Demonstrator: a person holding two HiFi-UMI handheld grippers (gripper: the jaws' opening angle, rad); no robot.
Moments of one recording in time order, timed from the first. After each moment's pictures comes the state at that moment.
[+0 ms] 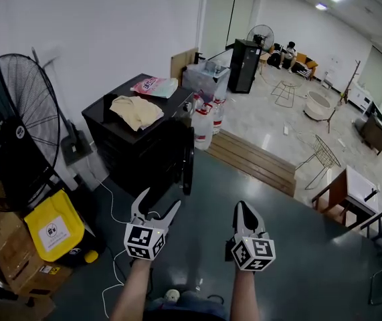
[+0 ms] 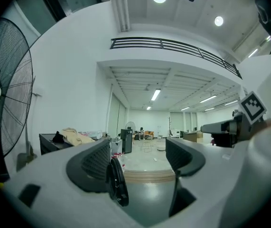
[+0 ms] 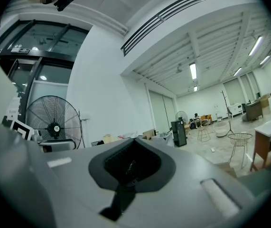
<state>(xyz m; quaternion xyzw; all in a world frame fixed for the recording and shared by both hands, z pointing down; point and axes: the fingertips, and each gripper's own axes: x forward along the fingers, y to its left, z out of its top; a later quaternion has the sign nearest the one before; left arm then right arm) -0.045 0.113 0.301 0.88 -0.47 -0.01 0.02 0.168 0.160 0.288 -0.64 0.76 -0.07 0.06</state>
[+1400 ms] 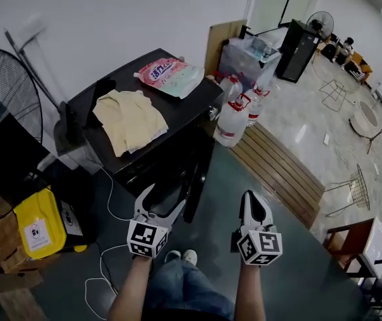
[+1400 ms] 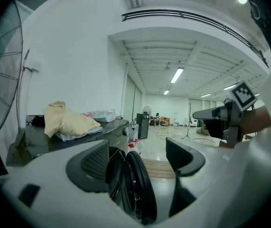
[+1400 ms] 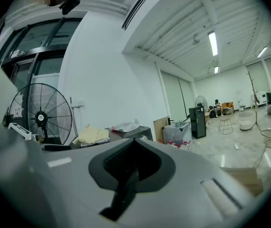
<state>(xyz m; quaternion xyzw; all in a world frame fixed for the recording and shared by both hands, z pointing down) -0.002 -0.243 0.412 0.83 -0.54 0.06 0.09 0.207 -0.267 0.364 -0.55 0.83 -0.12 0.00</state>
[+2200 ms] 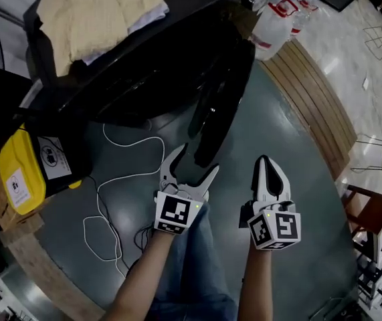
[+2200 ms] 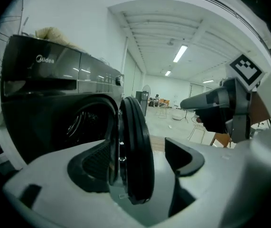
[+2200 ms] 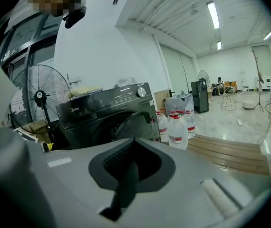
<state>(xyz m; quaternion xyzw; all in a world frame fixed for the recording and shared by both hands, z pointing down) 0.055 -0.250 0.666 0.82 -0.53 0.14 0.17 0.179 -0.280 0.605 -0.51 0.83 -0.21 -0.08</state>
